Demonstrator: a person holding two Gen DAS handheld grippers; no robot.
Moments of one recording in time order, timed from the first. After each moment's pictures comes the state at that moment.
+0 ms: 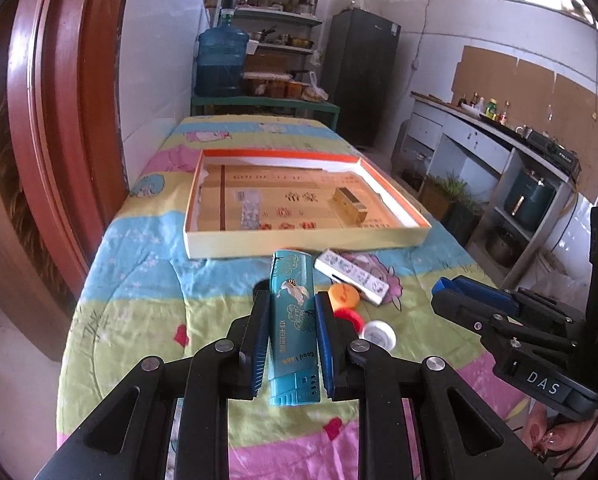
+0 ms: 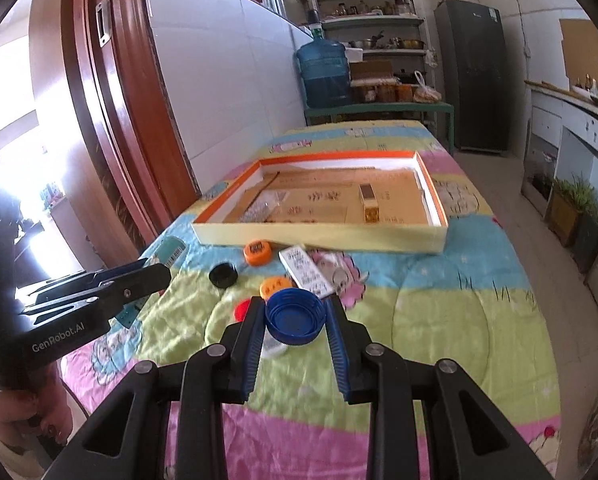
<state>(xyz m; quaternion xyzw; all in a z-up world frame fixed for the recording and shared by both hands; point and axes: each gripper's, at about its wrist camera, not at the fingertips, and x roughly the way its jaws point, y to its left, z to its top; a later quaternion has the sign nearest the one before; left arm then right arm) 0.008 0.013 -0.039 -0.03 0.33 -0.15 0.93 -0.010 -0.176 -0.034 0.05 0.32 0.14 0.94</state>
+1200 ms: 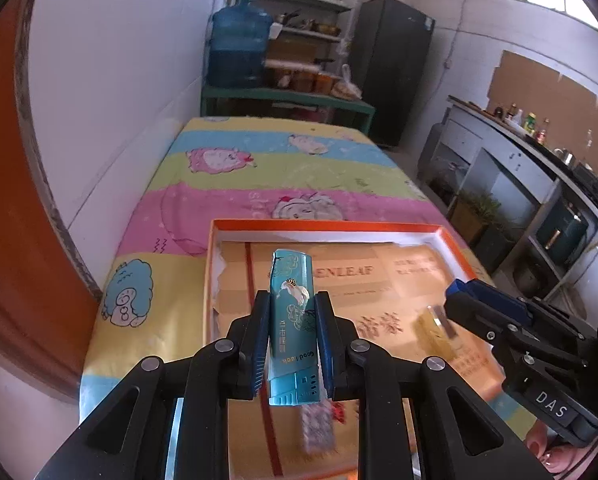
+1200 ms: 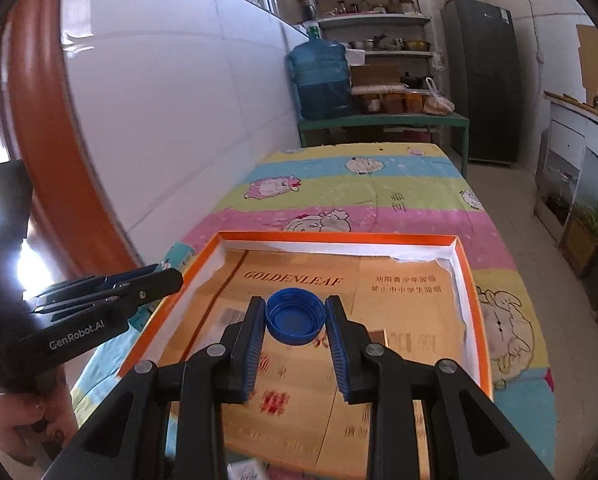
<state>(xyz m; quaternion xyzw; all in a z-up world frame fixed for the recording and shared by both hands) 0.247 0.020 -0.029 -0.05 0.37 -0.12 0.92 0.199 -0.167 -0.013 0.05 0.32 0.13 0.94</state>
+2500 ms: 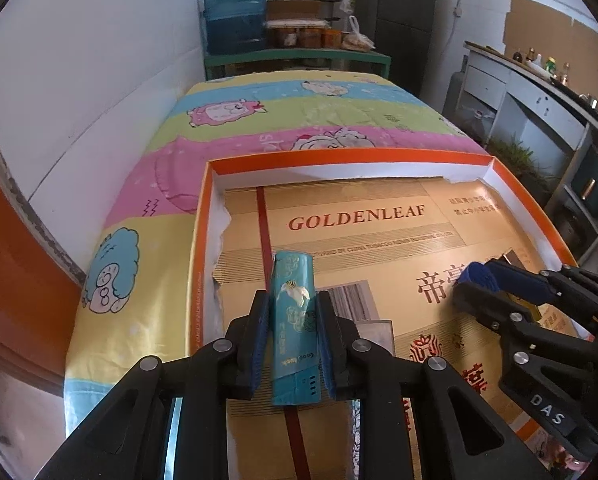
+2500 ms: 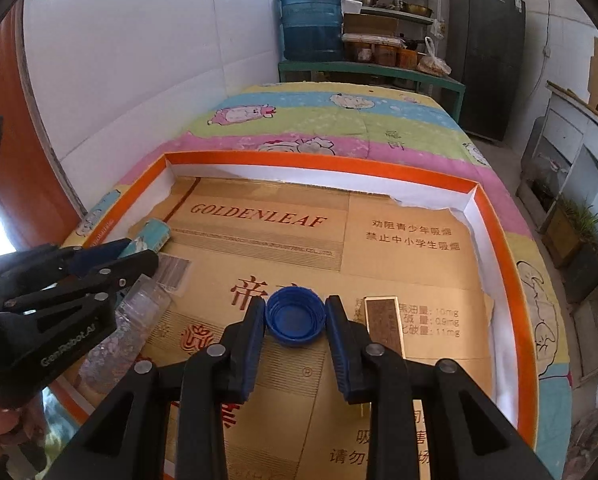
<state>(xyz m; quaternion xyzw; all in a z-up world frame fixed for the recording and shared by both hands) 0.270 -0.003 -0.092 0.03 0.42 -0.09 0.90 0.241 -0.147 -0.074 -0.02 0.41 0.08 0.91</state>
